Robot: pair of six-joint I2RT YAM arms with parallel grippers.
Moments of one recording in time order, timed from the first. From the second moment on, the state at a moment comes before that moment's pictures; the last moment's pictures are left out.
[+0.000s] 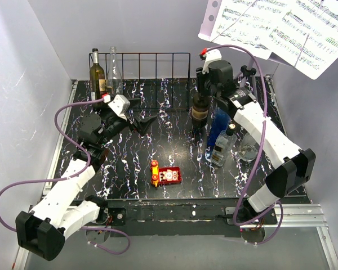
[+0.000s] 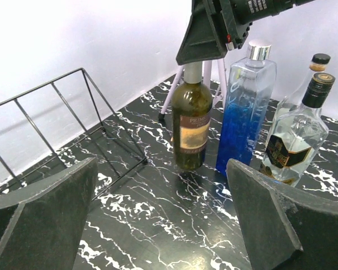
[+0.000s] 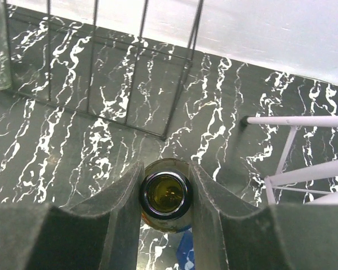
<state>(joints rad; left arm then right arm) -0.39 0.97 0.79 0.34 0.48 -0.02 0.58 1.57 1.64 -0.46 0.24 0.06</state>
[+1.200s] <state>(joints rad) -0.26 1.22 1.15 -0.12 0.03 -0.02 0.50 1.62 1.66 -0.43 0.21 0.12</state>
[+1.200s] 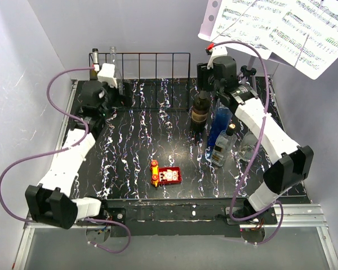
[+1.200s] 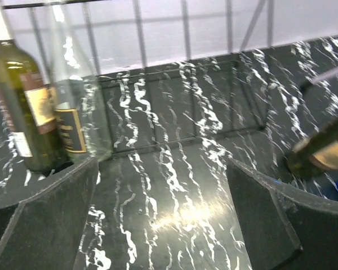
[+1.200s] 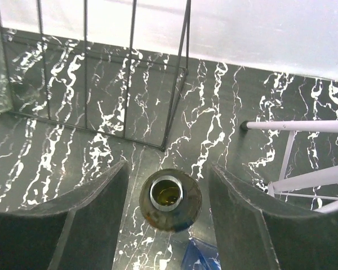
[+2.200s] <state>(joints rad) 0.01 2.36 2.27 -0.23 0.19 -0.06 0.64 1.06 1.38 -0.37 0.01 0.16</state>
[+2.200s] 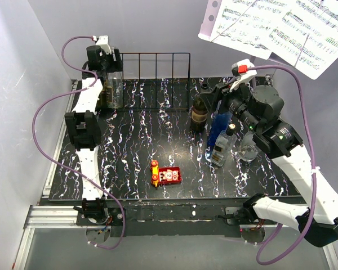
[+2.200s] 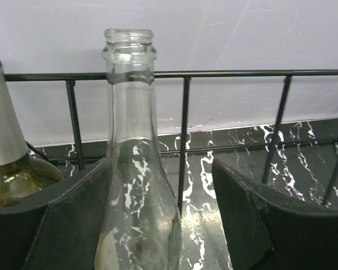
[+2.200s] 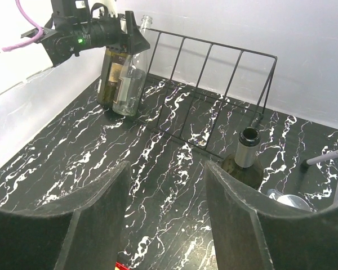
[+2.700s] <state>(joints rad) 0.03 2.46 2.35 -0.08 0.21 -0.05 0.64 1.10 1.40 -0.38 0.01 0.15</state>
